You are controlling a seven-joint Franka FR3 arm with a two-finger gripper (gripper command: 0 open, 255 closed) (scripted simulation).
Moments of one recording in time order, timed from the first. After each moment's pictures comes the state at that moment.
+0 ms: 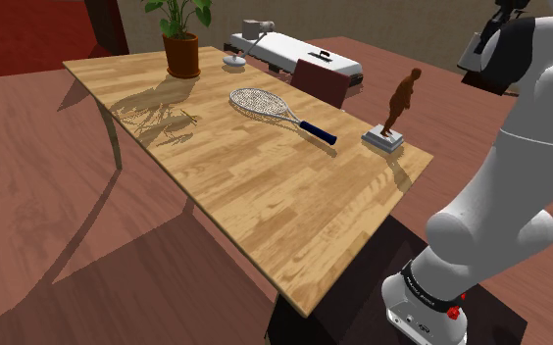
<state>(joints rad) -0.44 0.27 -0.76 -1.06 0.20 1.33 -1.20</state>
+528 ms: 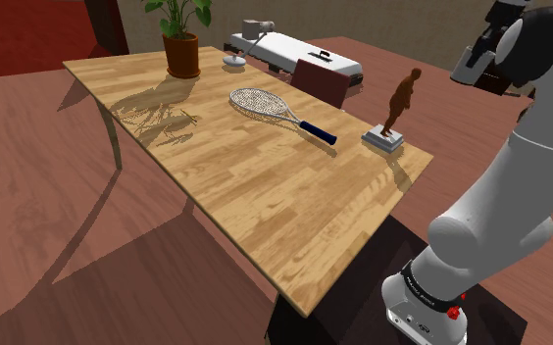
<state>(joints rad) -0.36 0.17 -0.76 -1.29 0.12 1.49 -1.16</state>
